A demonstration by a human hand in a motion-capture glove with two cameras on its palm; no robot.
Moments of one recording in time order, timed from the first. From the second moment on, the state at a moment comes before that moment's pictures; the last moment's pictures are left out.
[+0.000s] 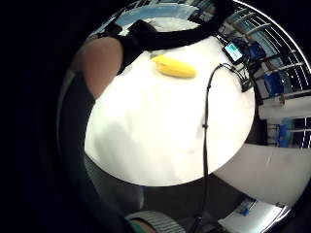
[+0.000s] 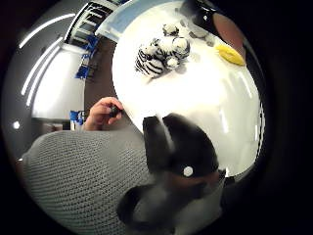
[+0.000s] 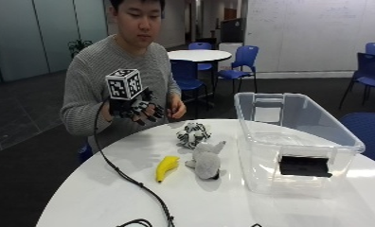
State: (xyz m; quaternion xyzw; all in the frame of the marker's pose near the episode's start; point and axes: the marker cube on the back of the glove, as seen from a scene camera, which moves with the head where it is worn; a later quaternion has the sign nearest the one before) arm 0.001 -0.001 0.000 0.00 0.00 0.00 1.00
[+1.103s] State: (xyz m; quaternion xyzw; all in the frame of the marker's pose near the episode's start) arm -0.030 -0.112 -0.005 -0.01 0.01 -0.10 0.99
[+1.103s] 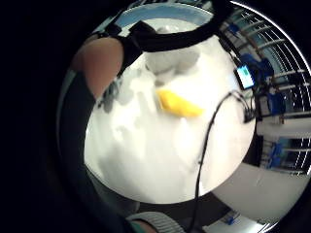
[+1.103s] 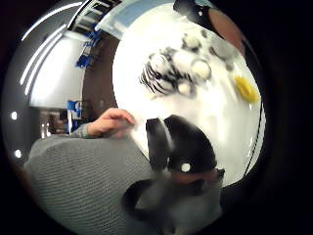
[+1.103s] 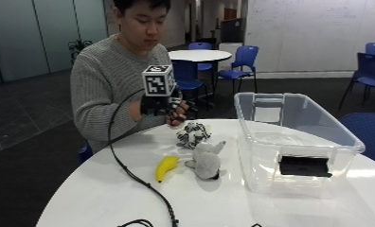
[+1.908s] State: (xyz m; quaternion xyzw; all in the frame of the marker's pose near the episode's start) arm -0.078 -0.174 0.091 -0.07 0.17 -0.17 0.97
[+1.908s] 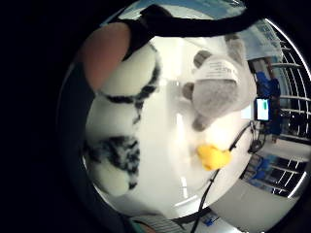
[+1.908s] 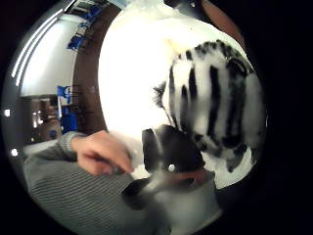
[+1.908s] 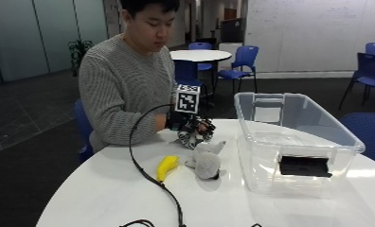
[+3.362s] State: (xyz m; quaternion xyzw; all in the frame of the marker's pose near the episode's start) arm -0.074 -0.250 -0.139 0.12 0.06 -0.16 0.98
